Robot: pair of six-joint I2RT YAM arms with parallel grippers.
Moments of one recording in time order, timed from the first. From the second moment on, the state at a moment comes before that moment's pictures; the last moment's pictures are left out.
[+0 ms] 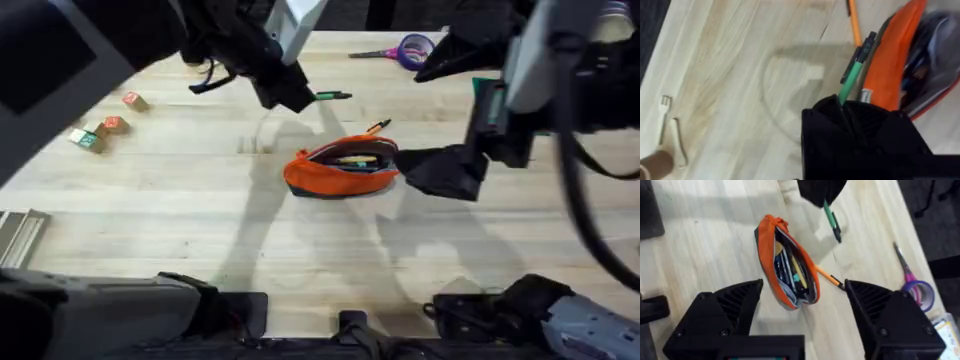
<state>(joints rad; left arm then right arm) -0.28 1.52 1.33 -0.87 0.36 0.77 0.53 1.04 1.27 -1.01 -0.29 -0.66</state>
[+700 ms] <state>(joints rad) -0.62 1.50 1.33 -0.85 0.32 0.34 0.53 0.86 1.27 -1.13 -0.26 -0.66</state>
